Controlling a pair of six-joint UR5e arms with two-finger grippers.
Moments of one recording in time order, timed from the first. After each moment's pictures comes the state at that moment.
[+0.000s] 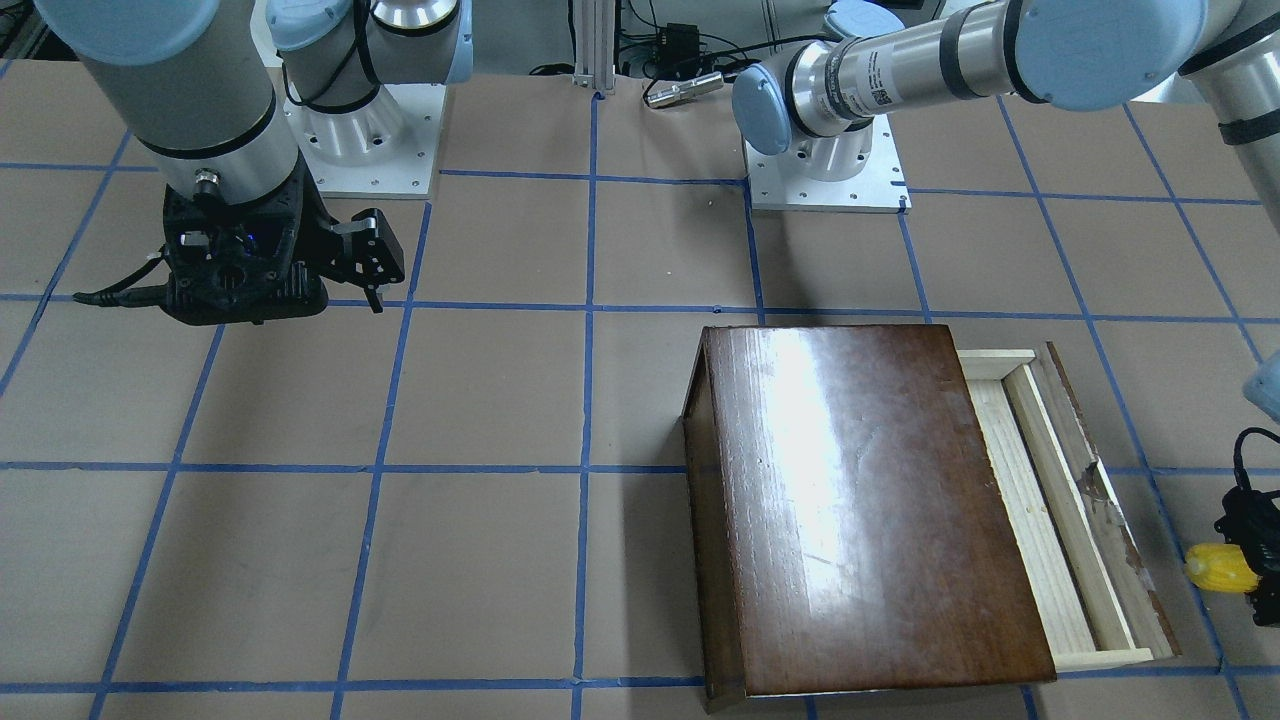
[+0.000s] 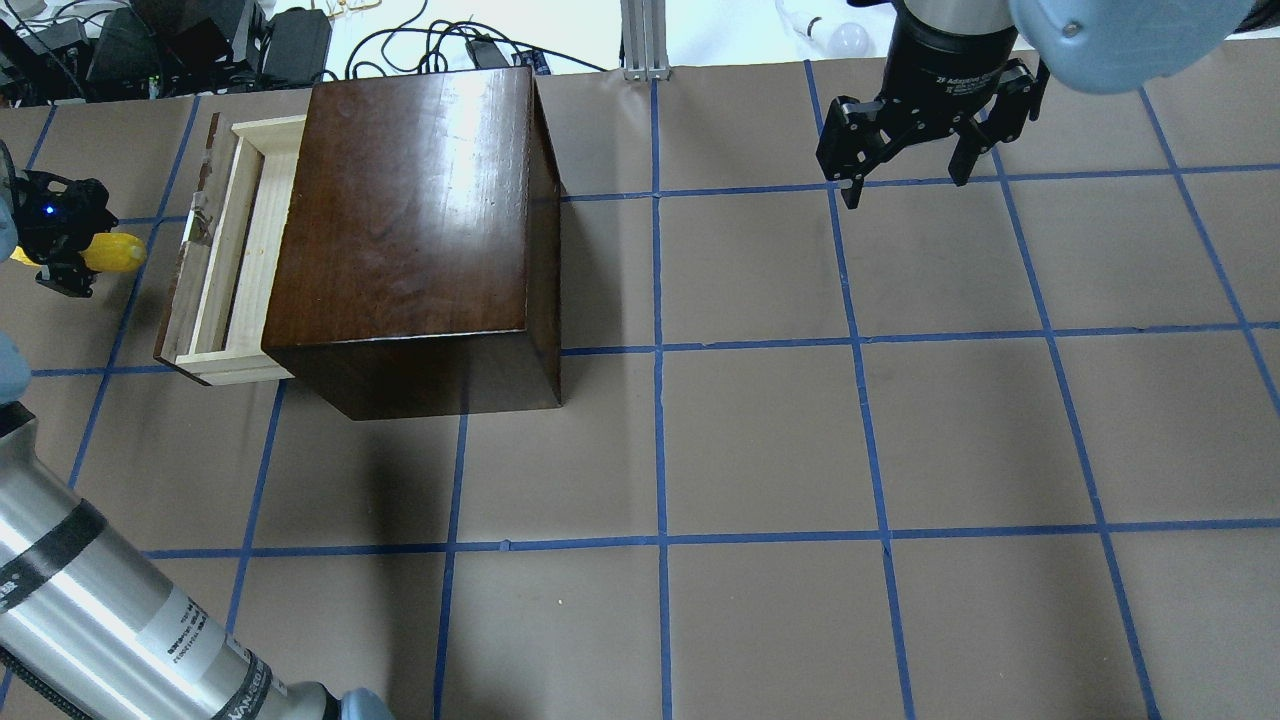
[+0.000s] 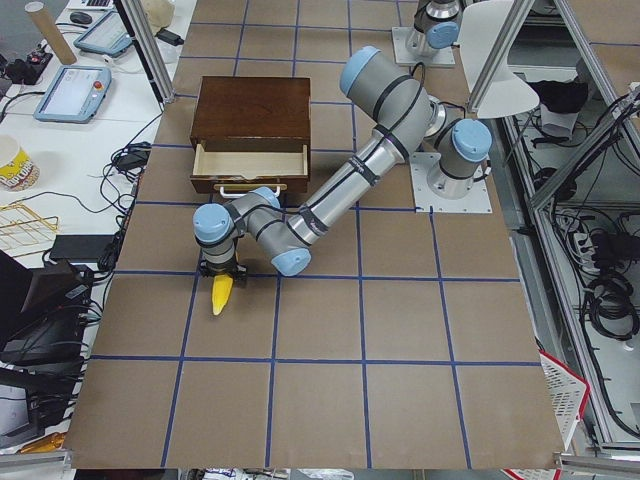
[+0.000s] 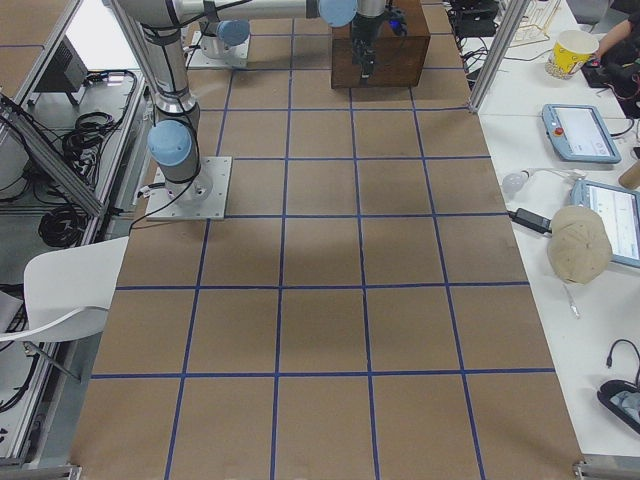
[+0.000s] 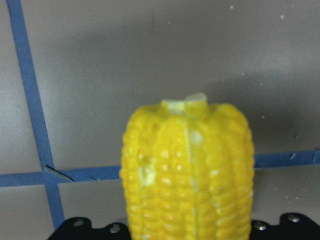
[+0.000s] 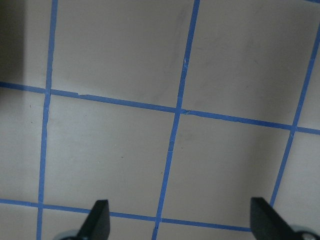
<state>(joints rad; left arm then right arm) -0.91 -2.37 -1.24 -1.00 1.55 2.32 1.64 -1.41 1.41 -1.52 -1.62 -0.10</state>
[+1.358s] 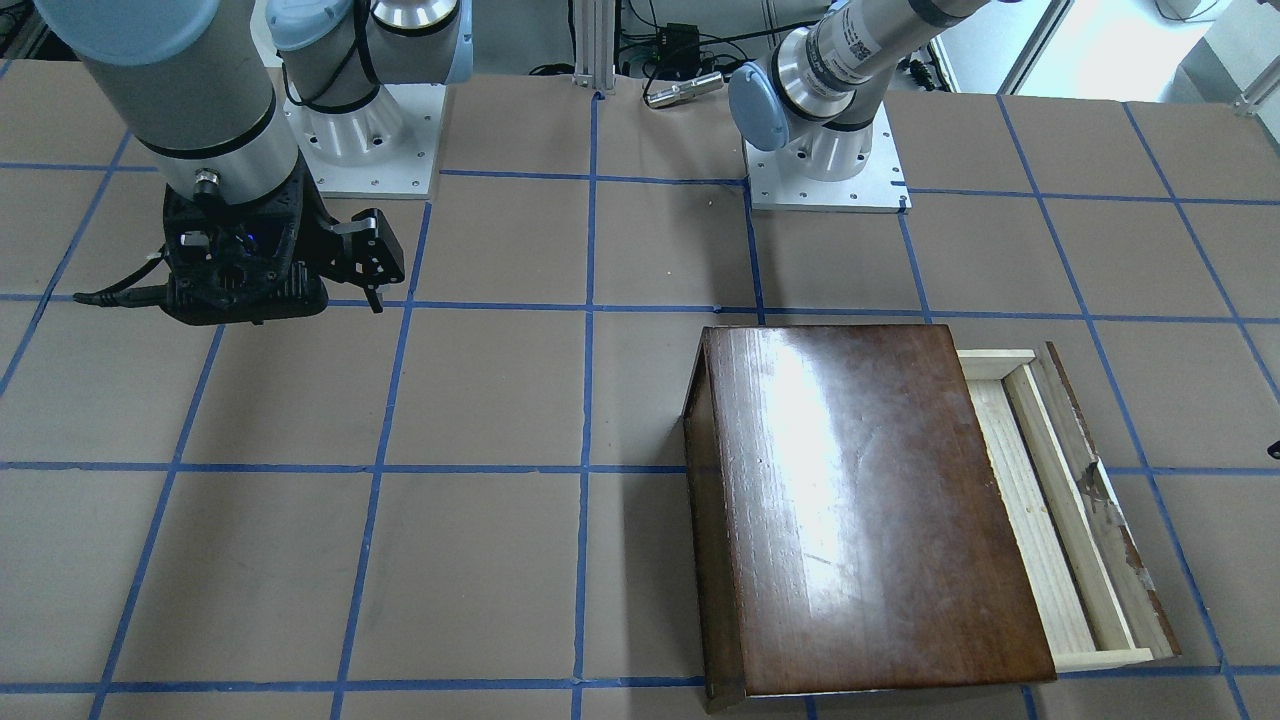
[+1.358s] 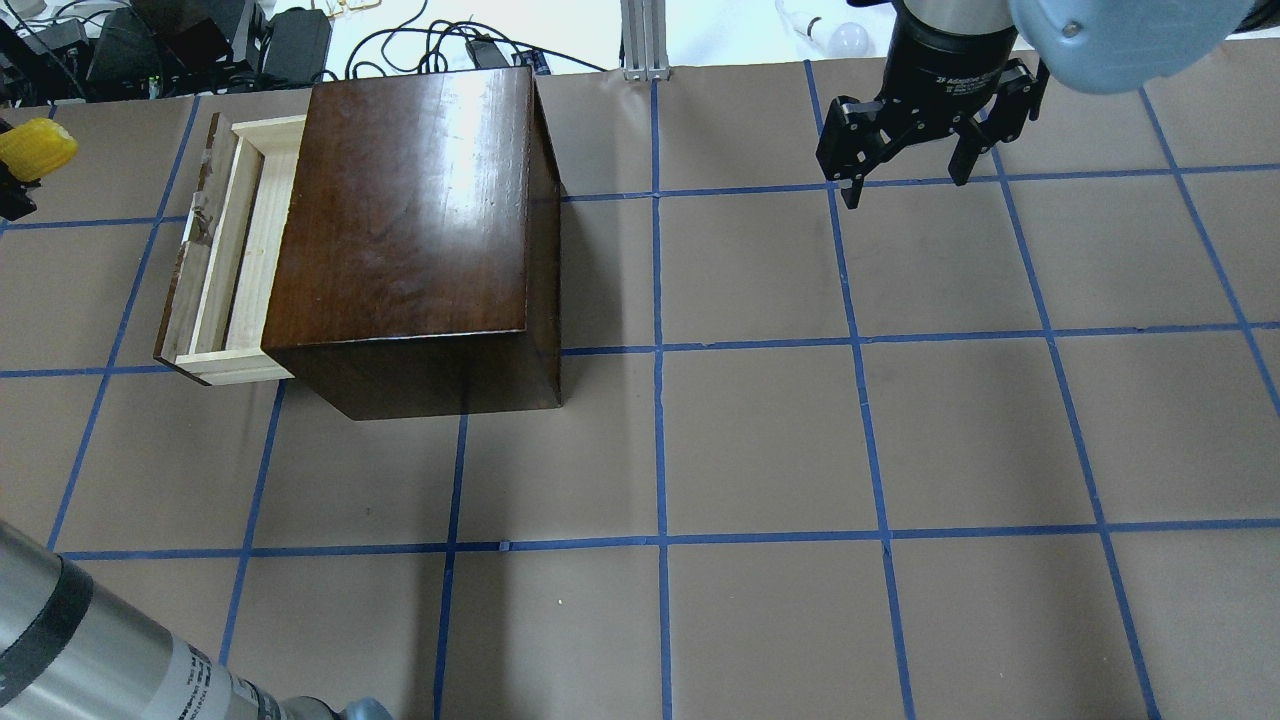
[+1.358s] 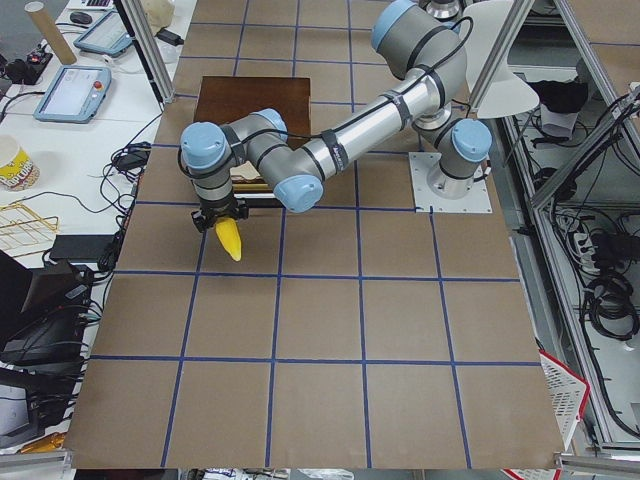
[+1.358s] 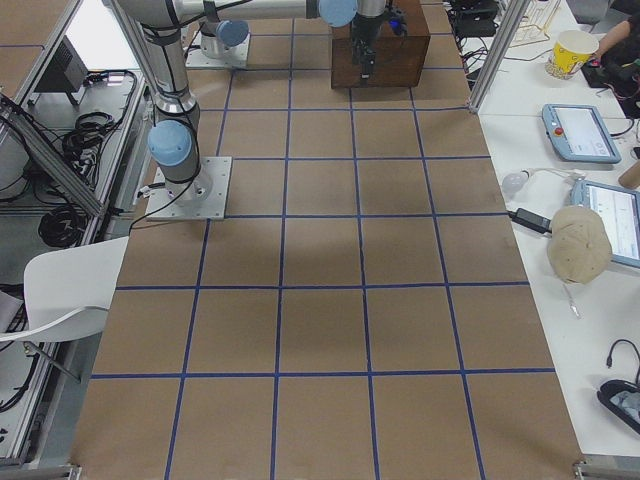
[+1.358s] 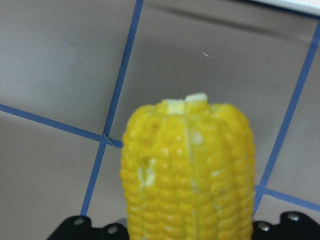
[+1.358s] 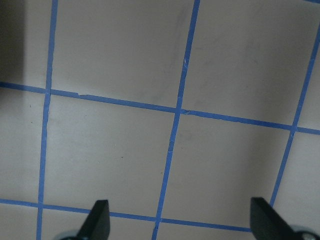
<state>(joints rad) -0.95 -2.10 -1.17 -1.39 1.50 1.65 1.64 -1.41 1.41 -1.52 -1.62 -0.10</state>
